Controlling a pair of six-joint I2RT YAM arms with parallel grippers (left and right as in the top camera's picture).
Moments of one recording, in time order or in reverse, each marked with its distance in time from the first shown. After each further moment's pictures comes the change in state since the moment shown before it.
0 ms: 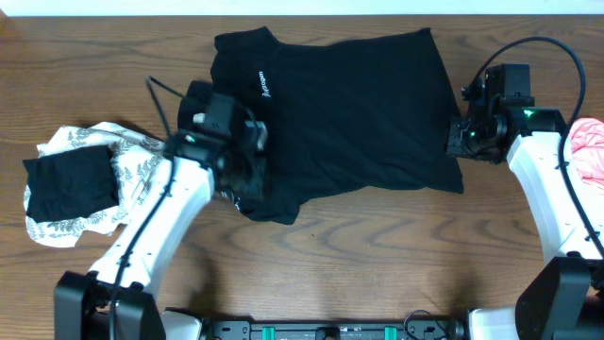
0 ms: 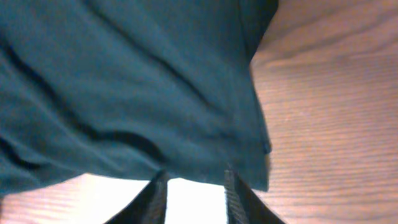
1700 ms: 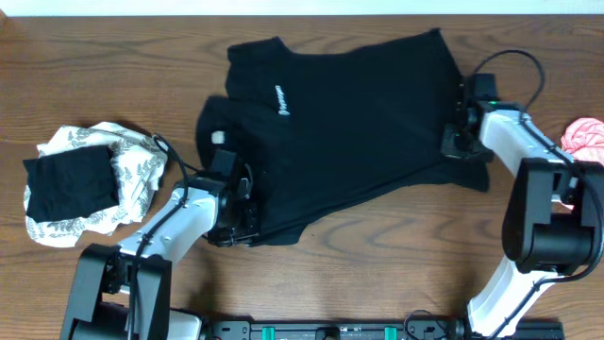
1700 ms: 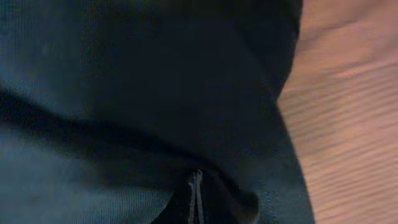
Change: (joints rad) left arm 0.051 0.051 -0.357 0.180 0.014 -0.246; right arm -0.053 0.392 0.007 0.235 0.272 0.053
